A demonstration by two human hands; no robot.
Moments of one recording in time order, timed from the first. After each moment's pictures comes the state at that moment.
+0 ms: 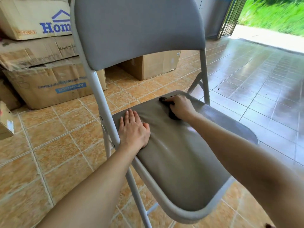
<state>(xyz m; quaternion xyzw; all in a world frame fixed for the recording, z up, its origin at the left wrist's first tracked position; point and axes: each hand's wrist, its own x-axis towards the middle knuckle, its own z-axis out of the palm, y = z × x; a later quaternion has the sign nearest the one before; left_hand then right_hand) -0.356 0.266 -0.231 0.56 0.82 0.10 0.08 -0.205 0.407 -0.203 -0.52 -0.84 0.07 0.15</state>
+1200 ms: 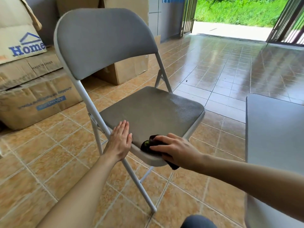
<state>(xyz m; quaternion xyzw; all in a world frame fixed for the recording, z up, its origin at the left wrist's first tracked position) -0.343 0.152 -0.229 0.74 0.66 0.13 0.10 -0.086 0.115 -0.188 -0.32 -0.93 -0.03 0.16</state>
